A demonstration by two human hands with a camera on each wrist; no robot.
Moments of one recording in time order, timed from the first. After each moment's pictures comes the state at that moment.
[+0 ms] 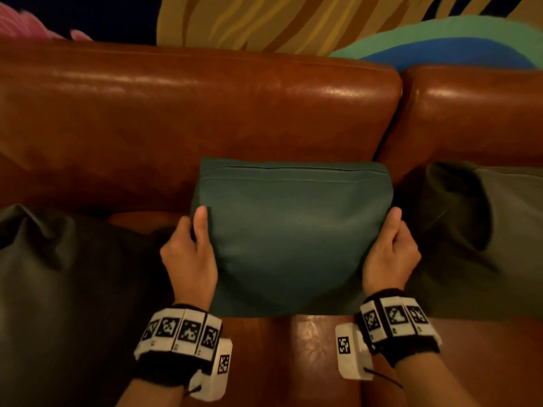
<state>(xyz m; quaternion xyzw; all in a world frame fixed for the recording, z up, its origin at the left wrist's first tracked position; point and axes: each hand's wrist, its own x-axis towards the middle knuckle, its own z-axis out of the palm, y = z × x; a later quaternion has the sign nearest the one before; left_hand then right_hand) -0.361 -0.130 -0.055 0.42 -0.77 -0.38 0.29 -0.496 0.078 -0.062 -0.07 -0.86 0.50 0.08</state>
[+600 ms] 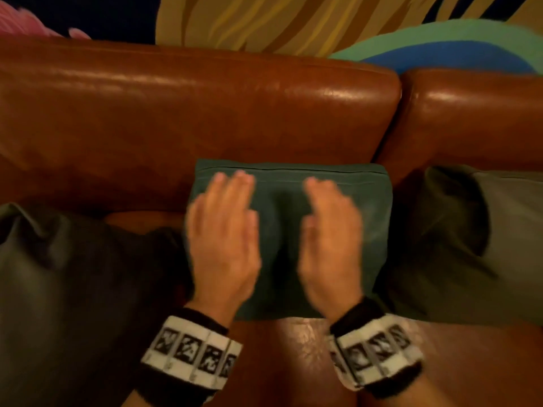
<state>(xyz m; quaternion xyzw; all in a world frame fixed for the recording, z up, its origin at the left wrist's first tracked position) -0.384 -0.103 -0.034 0.17 -0.90 -0.15 0.37 -0.460 0.029 -0.038 0.34 -0.85 0.36 0.17</state>
